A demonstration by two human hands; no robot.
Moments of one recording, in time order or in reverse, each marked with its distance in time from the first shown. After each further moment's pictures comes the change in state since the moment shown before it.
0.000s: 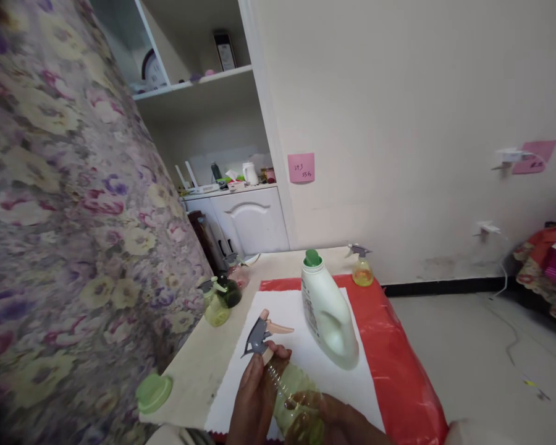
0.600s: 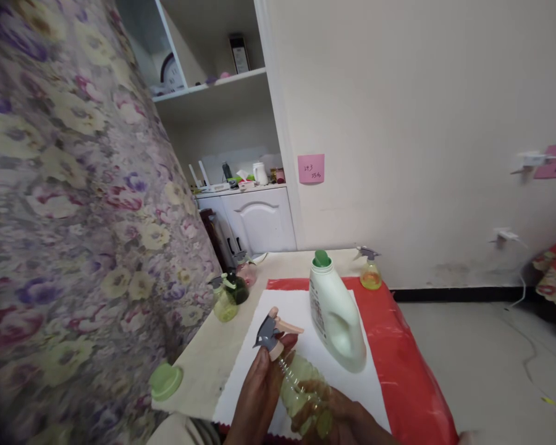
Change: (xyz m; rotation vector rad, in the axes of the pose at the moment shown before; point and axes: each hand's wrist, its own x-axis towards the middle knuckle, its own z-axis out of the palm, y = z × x) left_hand 0.000 0.005 -0.007 0.076 -0.086 0.019; right_hand 0.007 0.008 -0.030 0.058 -0.095 -0.020
